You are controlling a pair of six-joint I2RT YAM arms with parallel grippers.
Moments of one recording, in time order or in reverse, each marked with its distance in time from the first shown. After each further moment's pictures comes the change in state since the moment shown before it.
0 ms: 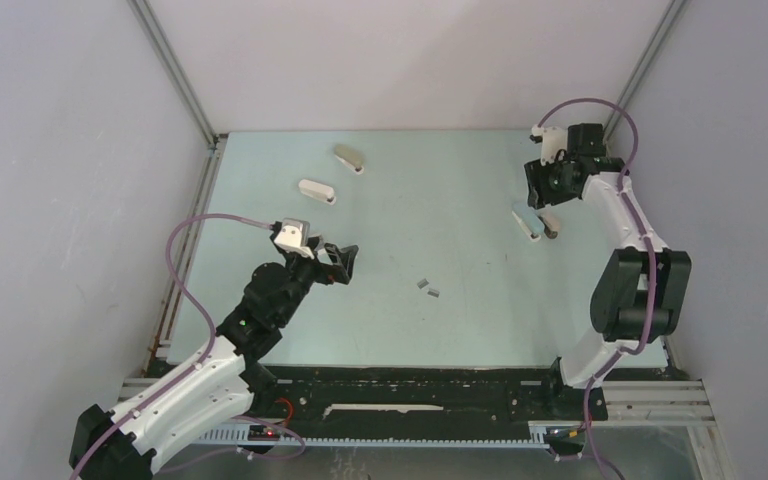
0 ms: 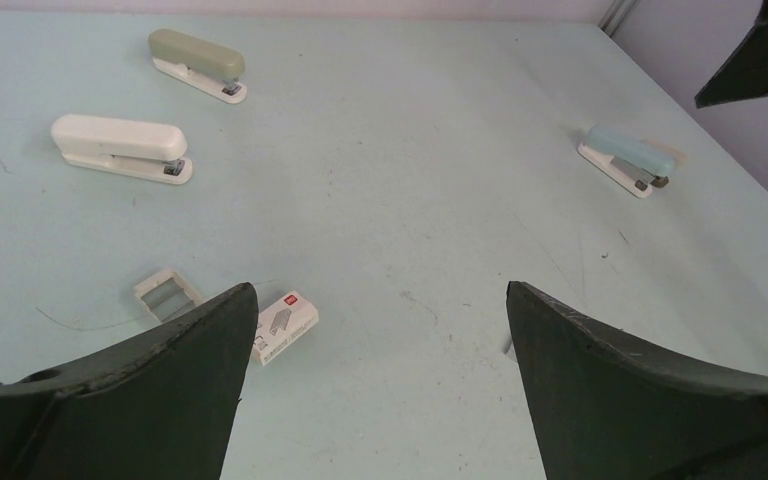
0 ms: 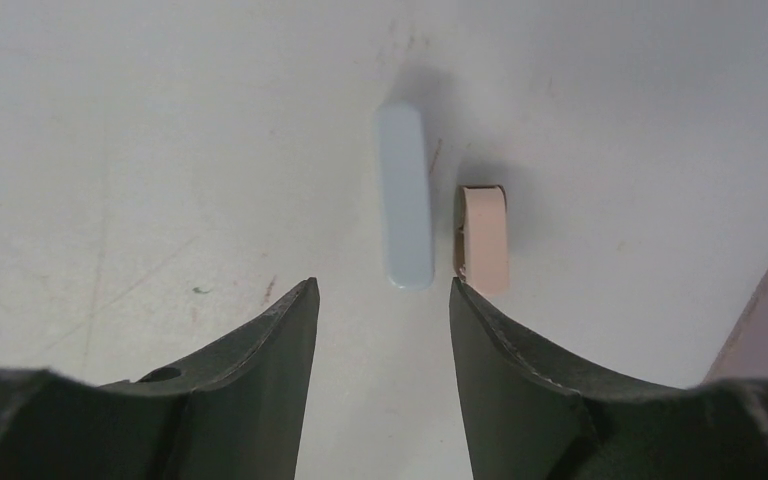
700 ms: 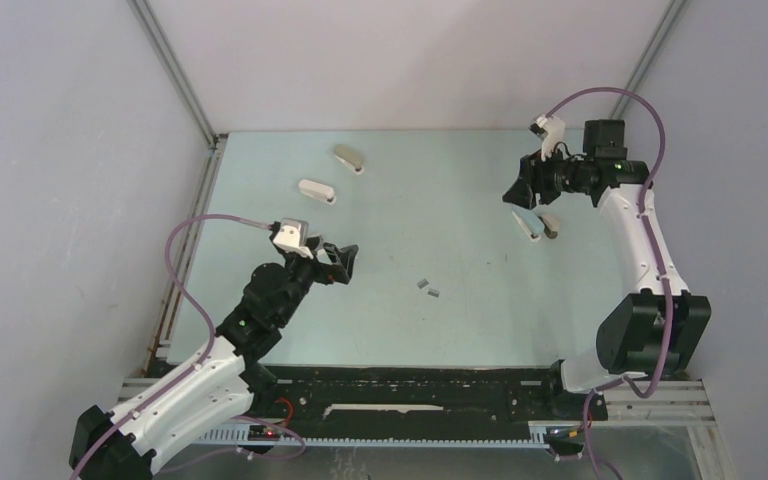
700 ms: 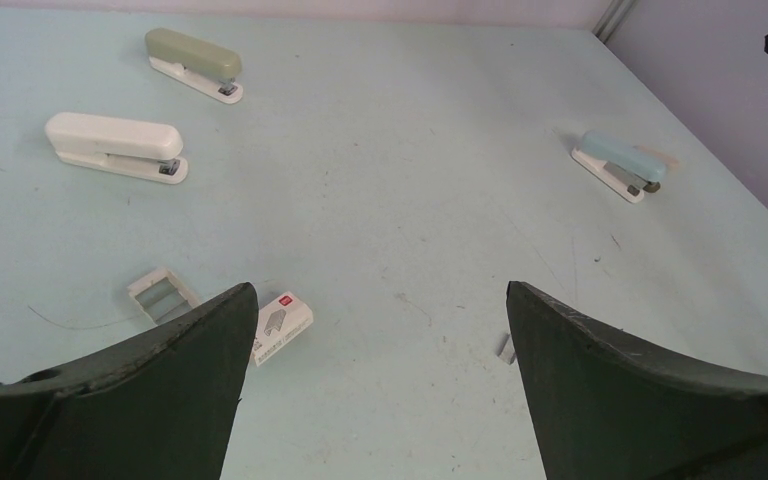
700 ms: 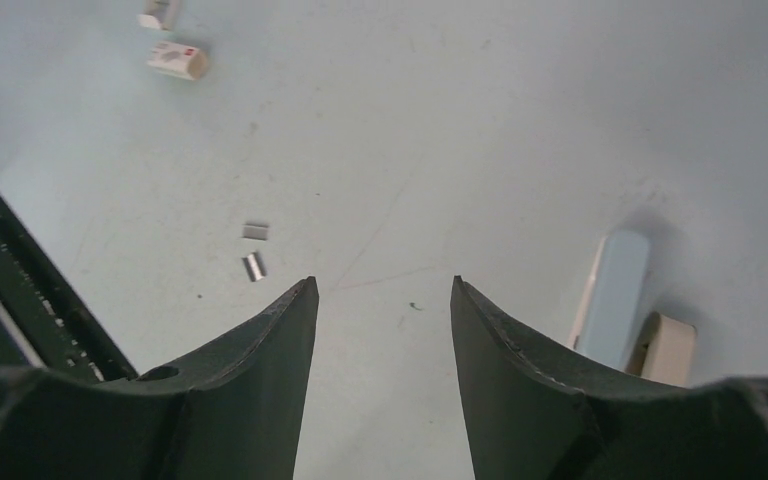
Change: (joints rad) left arm 0.000 -0.005 0.000 0.000 0.001 -0.016; right arm -0.001 -0.209 0.013 -0.101 -0.543 -0.046
